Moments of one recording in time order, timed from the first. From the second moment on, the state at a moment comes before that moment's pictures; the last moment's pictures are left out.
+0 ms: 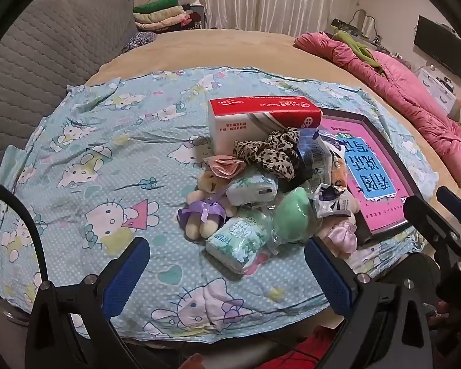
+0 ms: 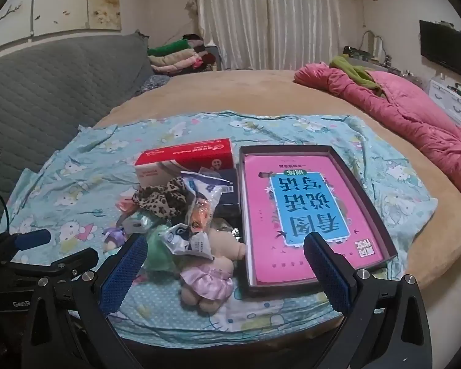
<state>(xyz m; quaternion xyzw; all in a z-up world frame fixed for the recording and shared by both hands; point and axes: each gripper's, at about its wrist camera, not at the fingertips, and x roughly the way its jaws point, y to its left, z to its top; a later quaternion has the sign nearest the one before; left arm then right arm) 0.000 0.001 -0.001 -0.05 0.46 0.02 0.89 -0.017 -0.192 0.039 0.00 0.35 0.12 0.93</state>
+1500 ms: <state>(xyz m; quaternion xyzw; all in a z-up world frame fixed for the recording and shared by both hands) 0.005 0.003 -0.019 -0.05 0.47 0.01 0.88 -0.014 -0.189 0.031 0.00 0.35 0.13 0.93</state>
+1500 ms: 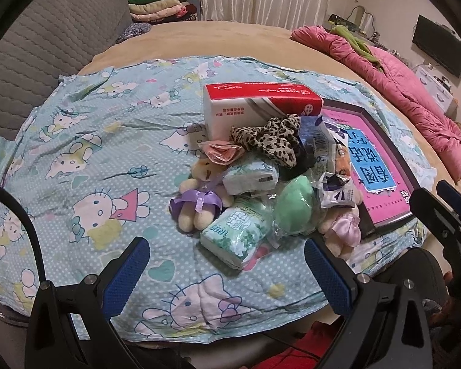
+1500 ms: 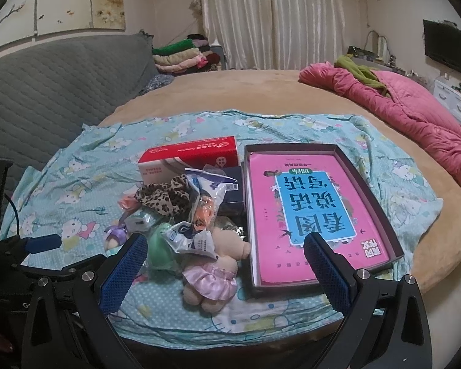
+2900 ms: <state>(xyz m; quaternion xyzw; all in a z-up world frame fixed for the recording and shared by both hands) 0.031 0.030 -0.080 -0.12 0.53 -0.07 0.84 0.052 -0.168 -0.006 0.00 0.41 0.14 0.90</state>
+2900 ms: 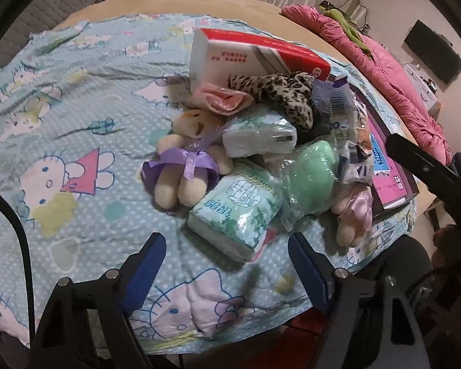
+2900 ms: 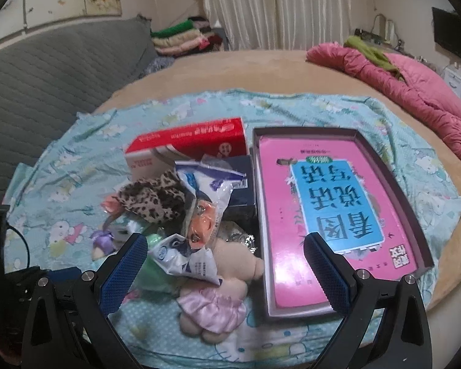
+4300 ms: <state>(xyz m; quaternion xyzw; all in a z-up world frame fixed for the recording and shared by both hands) 0.061 0.038 -0.096 -0.18 0.53 -0.12 0.82 0.087 -0.155 -0.025 -0.01 0.40 0.19 0.90</state>
